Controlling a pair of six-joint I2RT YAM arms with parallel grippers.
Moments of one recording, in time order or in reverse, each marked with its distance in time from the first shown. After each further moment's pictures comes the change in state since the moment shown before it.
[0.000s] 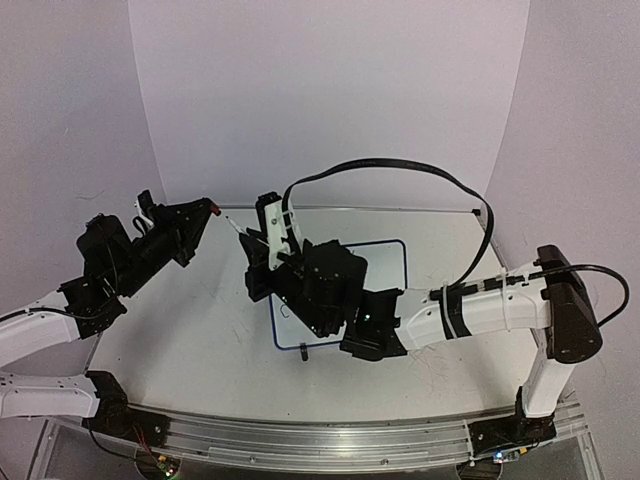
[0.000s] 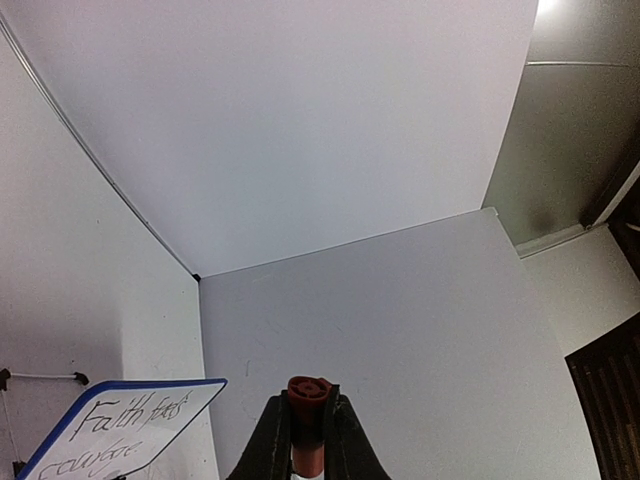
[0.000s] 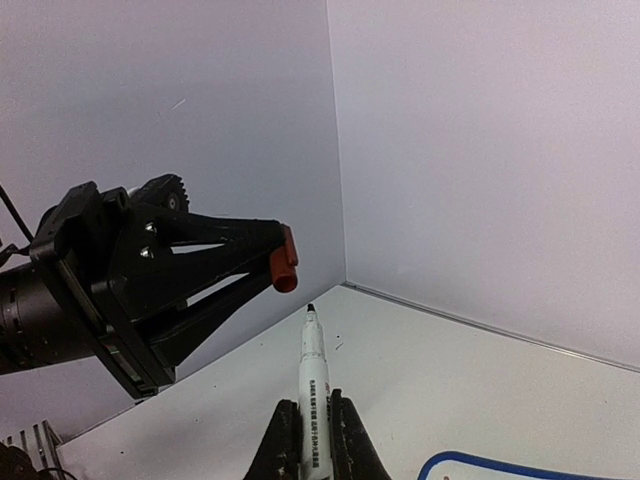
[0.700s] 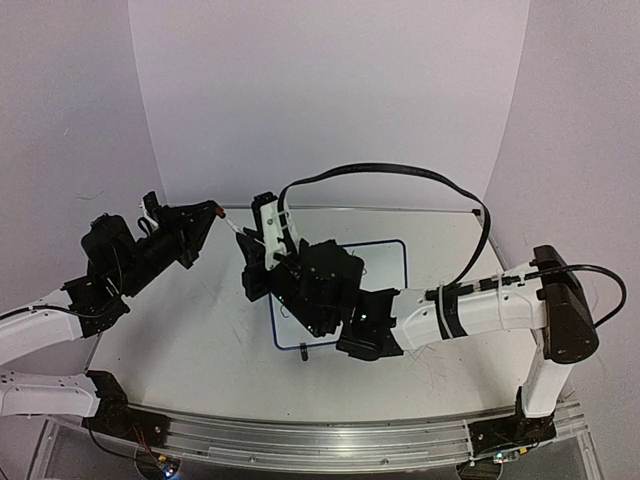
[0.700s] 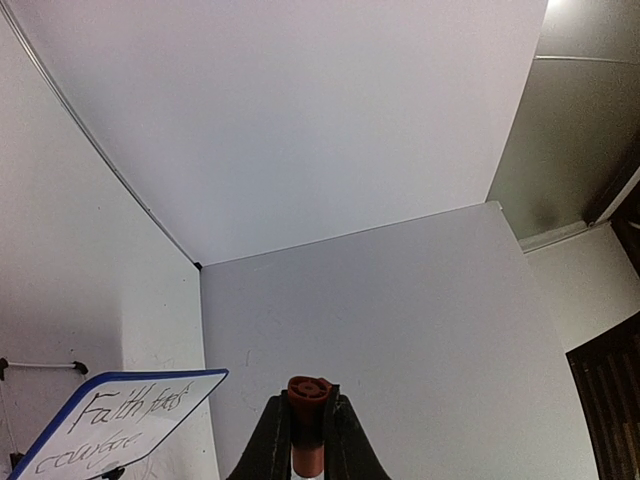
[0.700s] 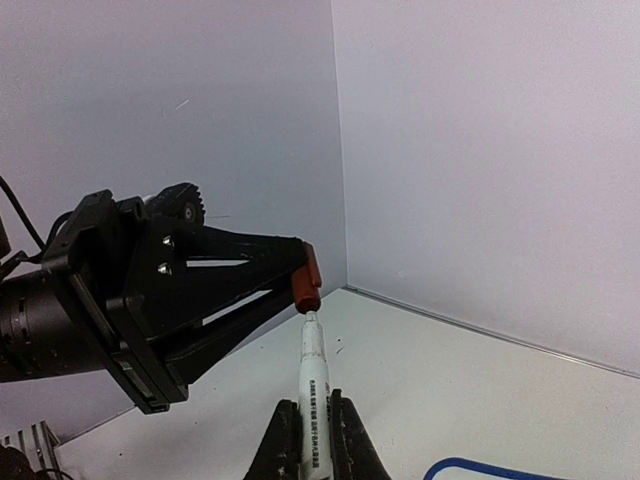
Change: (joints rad) left arm 0.000 0.026 0.000 0.009 0.026 -0.016; right arm 0.000 0.018 0.018 0.007 -0.006 -0.016
